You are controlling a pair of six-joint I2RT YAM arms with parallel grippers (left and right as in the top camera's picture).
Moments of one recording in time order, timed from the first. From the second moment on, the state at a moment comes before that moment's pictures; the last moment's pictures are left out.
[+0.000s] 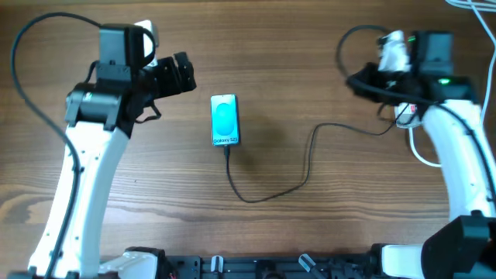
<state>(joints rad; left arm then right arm) -0.13 1.41 1.43 -0.86 0.07 -0.34 -0.09 1.55 1.30 -0.74 -0.52 0.26</state>
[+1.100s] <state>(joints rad) -0.13 1.36 1.43 -0.85 0.07 -0.34 -0.60 2.00 1.33 -0.38 -0.56 0.25</state>
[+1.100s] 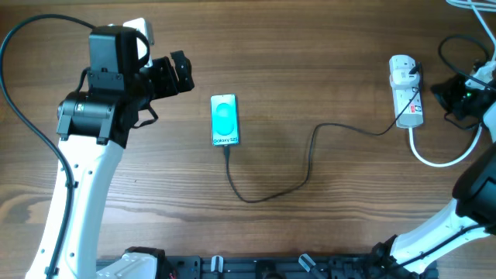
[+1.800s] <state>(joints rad) -0.13 1.36 1.43 -0.85 0.07 -0.34 -0.53 2.06 1.33 -0.32 -0.48 0.15</state>
